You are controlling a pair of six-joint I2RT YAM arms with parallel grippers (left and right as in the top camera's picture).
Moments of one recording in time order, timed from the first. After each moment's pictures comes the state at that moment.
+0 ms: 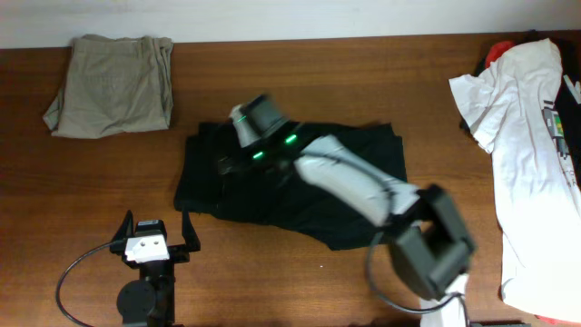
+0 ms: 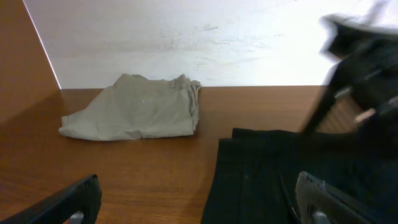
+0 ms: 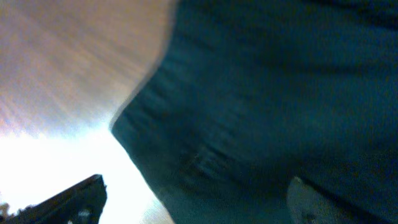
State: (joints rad) left arm 0.04 0.01 0.01 -0.08 -0.08 0.04; right arm 0.68 2.04 1.64 -0.58 -0.34 0.42
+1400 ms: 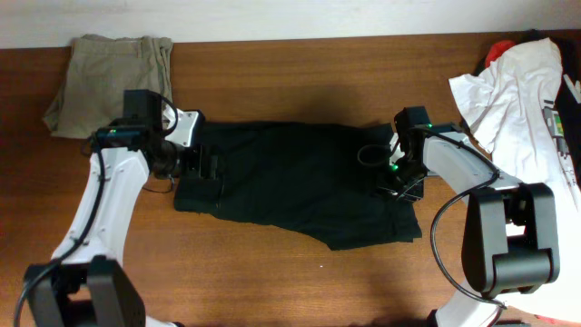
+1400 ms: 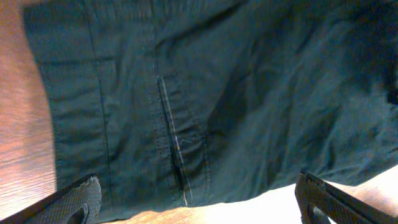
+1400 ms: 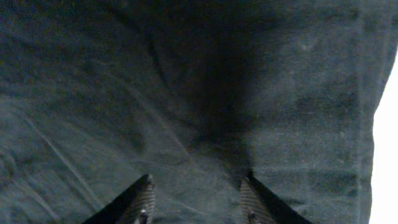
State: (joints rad) left arm 0.02 1.65 1.28 -0.93 0.39 0.11; right arm 0.08 1.87 1.18 -0.91 -0.25 0.29
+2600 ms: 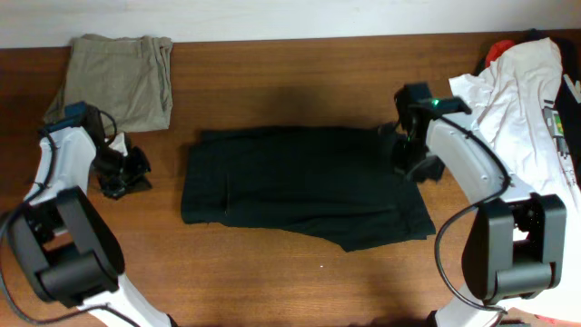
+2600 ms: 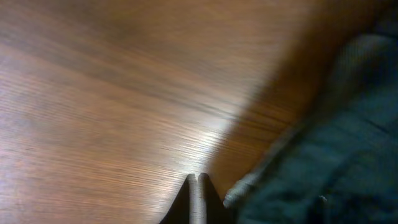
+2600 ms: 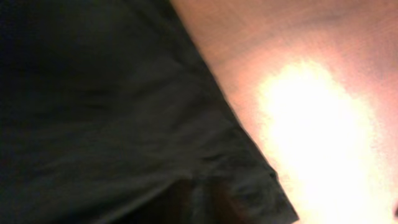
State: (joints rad) left arm 0.32 1.96 1.46 -1.10 0.23 -0.14; right arm 0.10 1.84 1.43 -1.15 0.12 0.54
